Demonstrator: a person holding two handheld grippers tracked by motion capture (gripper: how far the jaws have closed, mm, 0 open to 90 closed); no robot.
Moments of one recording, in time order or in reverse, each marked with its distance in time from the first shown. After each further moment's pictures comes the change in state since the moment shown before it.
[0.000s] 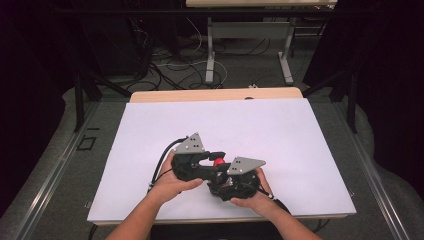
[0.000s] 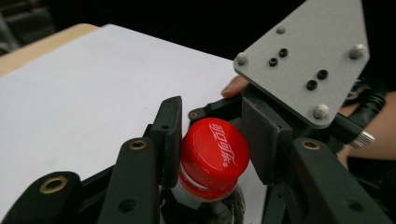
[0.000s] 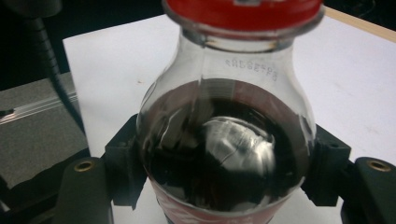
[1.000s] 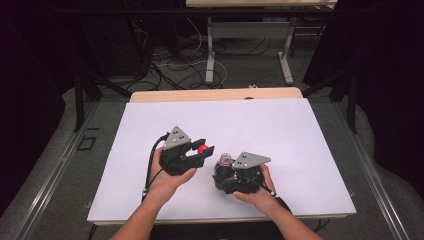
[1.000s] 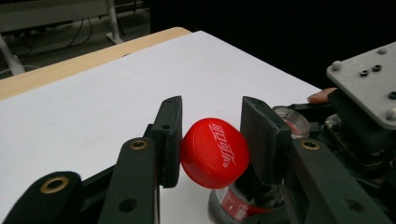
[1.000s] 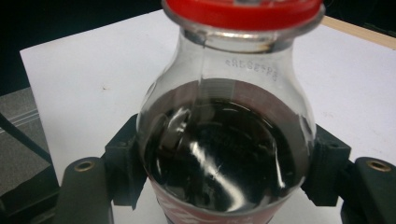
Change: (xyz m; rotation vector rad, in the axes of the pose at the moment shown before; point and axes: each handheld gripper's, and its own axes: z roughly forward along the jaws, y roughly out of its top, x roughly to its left) left arm 0.012 -0.002 -0.025 -0.035 0.305 -0.169; right arm -0.014 -0.002 -0.004 -0.011 -0.101 0.052
